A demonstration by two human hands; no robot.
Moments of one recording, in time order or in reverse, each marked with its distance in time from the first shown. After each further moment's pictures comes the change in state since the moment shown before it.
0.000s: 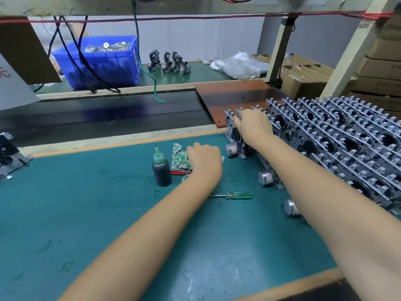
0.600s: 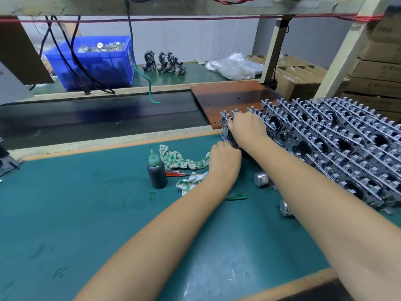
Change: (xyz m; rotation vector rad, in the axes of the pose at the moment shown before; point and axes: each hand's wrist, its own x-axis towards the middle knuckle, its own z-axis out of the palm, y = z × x) left_hand 0.006 0.041 -0.001 -0.067 0.172 0.210; right_hand -0.003 -0.006 0.002 -0.151 -0.013 -0.035
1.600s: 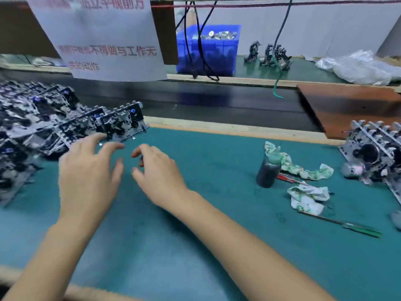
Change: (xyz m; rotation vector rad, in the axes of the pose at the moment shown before) left_hand -0.291 -0.287 -0.046 0.036 0.402 -0.779; right_hand -0.173 -0.335 -0.009 0.929 -0.456 -0.701
